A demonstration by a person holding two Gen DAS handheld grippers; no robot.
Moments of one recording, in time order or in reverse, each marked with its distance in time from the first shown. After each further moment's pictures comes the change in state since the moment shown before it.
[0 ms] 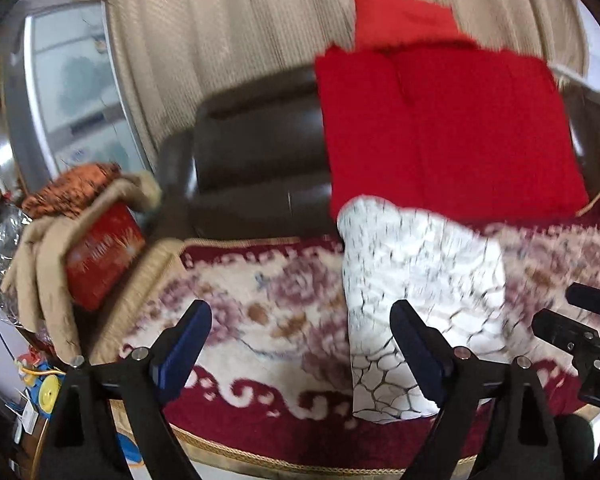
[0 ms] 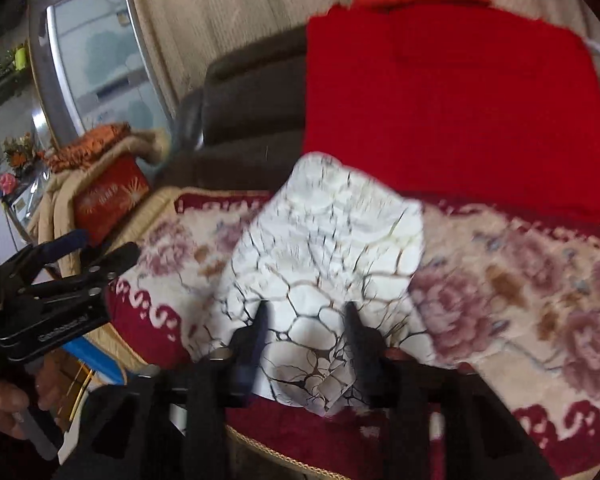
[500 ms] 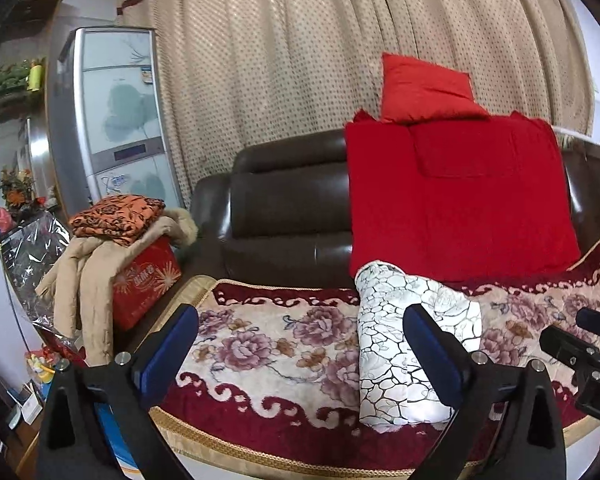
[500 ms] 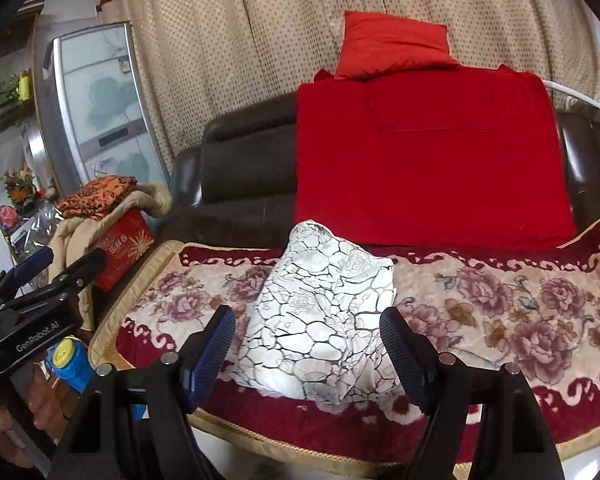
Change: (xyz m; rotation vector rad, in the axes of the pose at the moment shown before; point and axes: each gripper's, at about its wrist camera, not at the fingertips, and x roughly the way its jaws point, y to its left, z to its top) left arm -0.104 0.035 0.020 -0.089 -0.151 0.050; right arm -0.102 0.048 0.021 0.008 -0.130 -0.059
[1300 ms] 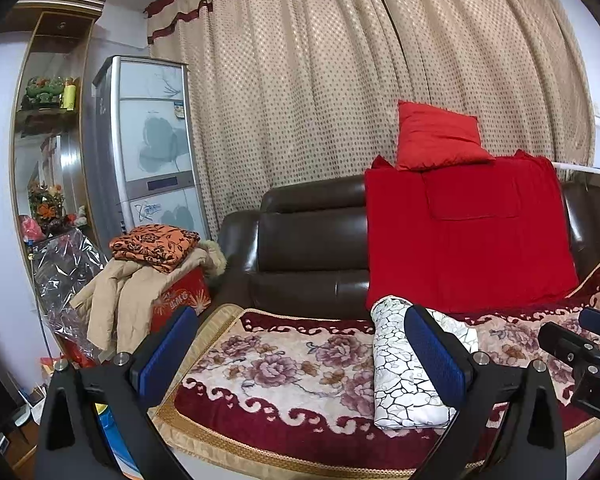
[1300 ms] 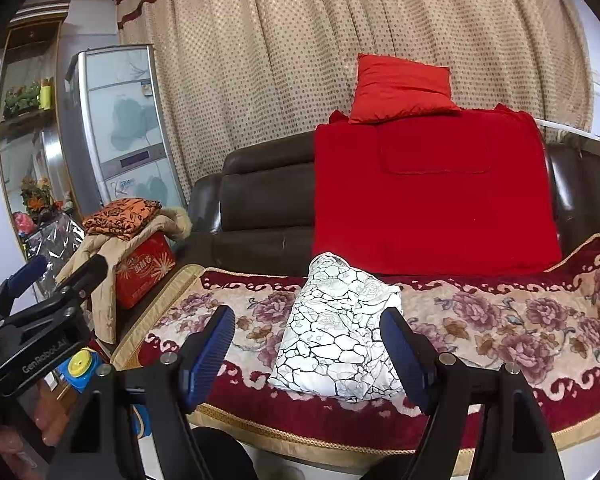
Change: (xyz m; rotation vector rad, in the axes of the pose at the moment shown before) left arm -0.090 0.032 0.005 -0.029 -0.134 0.057; right arm -0.079 0.046 0.004 -0.015 -0.106 -0.001
